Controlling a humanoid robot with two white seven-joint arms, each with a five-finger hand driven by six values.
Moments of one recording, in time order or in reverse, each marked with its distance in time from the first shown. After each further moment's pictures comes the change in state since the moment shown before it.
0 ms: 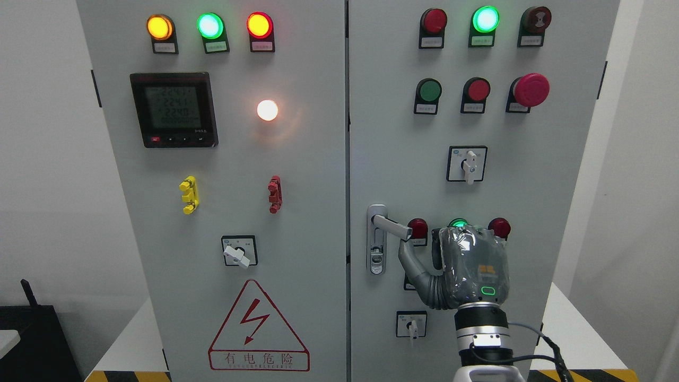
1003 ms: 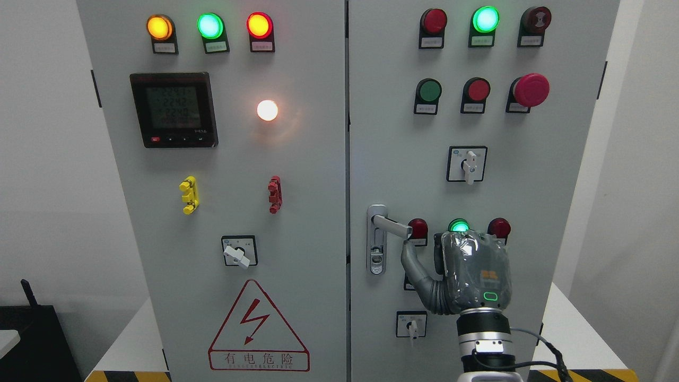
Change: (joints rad) left arm 0.000 0.000 0.000 0.000 0.000 0.000 0.000; right arm 0.041 -0.003 0.000 -0.019 -0.003 -0.015 -0.004
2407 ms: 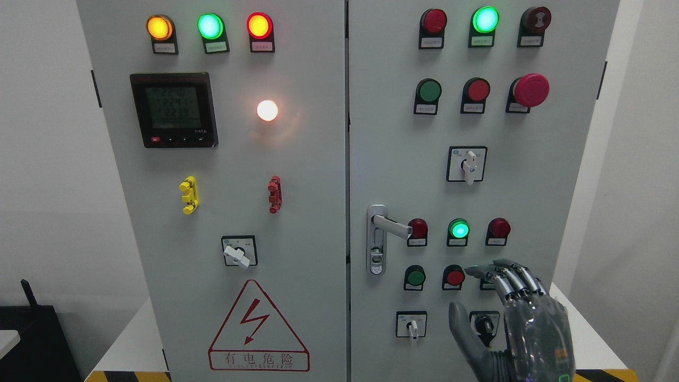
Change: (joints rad) left arm 0.000 0.000 0.000 0.000 0.000 0.000 0.000; right arm 0.281 -0.071 -0.161 -0.198 -0.328 -0.369 -0.180
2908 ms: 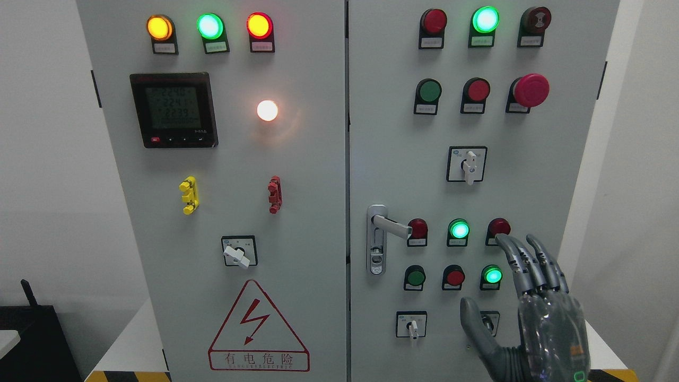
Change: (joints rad) left arm 0.000 0.000 0.000 0.000 0.000 0.000 0.000; right arm -0.006 -0.015 -0.026 -0.015 -0.007 0.000 0.004
